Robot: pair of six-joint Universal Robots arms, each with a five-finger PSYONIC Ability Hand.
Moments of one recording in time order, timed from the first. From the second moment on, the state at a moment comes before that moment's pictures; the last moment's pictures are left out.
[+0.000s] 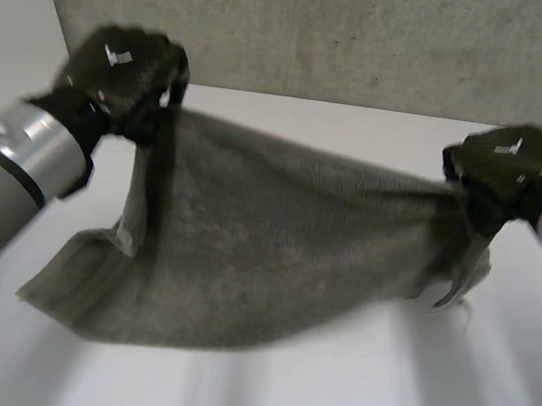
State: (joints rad) left arm 4.34 -1.60 -1.59 3.28 -1.35 3.31; right arm 1.87 -1.44 1.31 0.46 1.42 2.57; left_hand 1.27 1.34 1.34 1.36 1.12; right_hand 1.30 1.32 1.31 1.33 1.15
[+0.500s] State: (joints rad) left arm 4.43 -2.15 -0.73 3.25 -1.22 3.36; right arm 2.04 -0.77 0.31 0.33 1.65 2.45; left_hand 1.28 1.35 1.35 1.36 1.14; right_hand 1.31 1.32 1.32 1.33 1.16
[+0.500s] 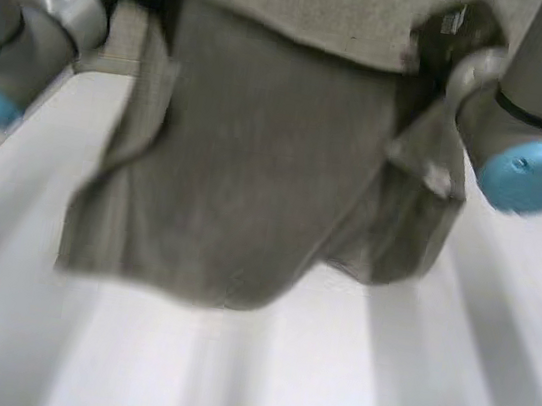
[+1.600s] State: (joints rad) left arm 4.56 -2.20 -1.67 3.66 -1.07 3.65; right arm 1.94 -1.15 1.59 -0.01 1.41 2.65; left_hand 0.97 0.97 0.98 0.98 0.80; right_hand 1.34 1.32 1.32 1.33 1.17
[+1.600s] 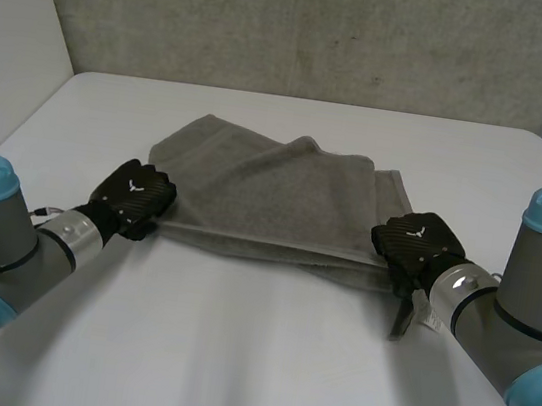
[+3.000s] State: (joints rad) left arm 4.56 -2.13 -1.70 3.84 -1.20 3.40; right arm 1.77 -1.21 1.55 0.04 1.51 2.64; left_hand 1.13 1.12 1.13 1.13 0.99; right_hand 1.33 1.33 1.33 1.34 1.17
